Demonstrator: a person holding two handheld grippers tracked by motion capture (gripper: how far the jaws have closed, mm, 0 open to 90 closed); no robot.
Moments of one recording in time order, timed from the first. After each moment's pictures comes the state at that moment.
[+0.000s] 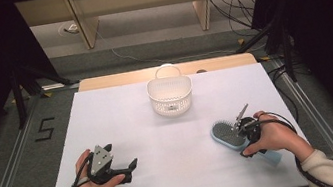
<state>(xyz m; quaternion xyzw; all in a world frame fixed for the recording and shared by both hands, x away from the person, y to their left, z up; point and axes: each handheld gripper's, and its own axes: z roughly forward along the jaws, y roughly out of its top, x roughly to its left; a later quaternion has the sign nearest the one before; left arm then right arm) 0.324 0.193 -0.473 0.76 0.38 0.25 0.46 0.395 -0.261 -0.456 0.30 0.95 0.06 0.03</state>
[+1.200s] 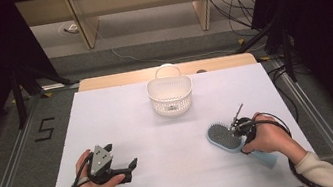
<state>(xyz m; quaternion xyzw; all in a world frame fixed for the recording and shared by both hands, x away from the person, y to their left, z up) 0.324 0.193 -0.473 0.76 0.38 0.25 0.46 0.394 -0.249 -0.452 0.33 0.94 0.02 0.02</state>
